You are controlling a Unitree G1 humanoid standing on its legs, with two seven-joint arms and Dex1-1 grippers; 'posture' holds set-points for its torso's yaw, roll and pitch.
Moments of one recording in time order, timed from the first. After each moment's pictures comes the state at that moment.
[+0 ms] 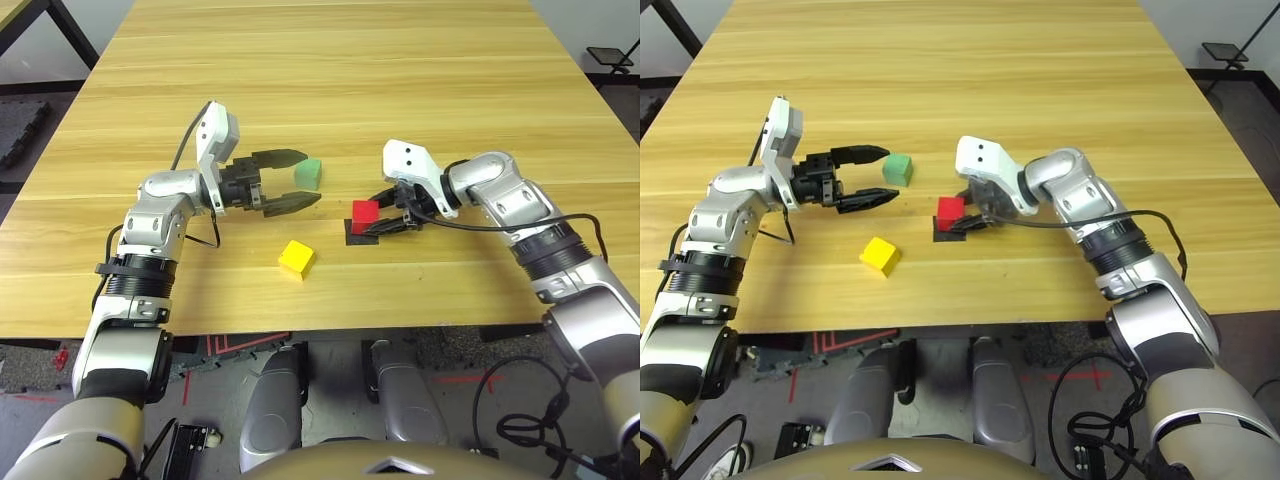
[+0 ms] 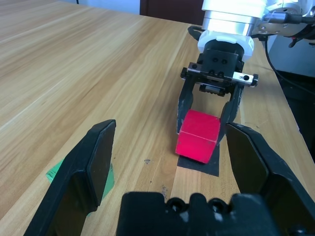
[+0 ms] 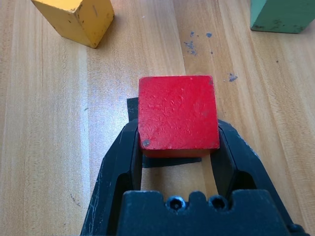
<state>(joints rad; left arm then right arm) -0.68 0.50 -0.02 0.34 -0.40 0.19 -1.28 -0.84 -0.55 0.40 0.31 0.09 0.37 1.29</state>
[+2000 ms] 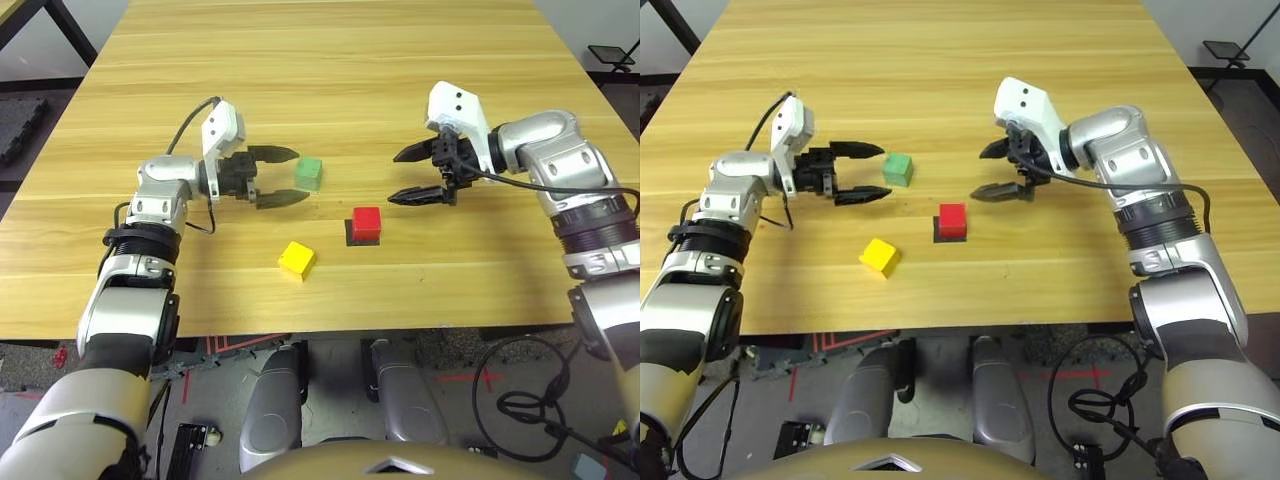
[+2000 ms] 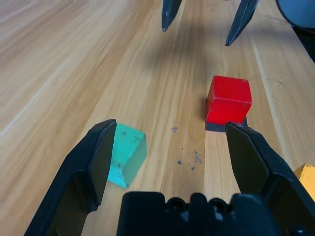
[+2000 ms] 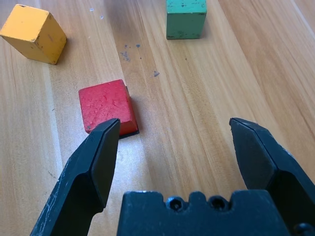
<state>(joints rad) -1.00 0.50 -0.04 0.96 -0.20 -0.21 -1.47 -0.95 -0.65 0.25 0.33 0.09 0.48 1.33</state>
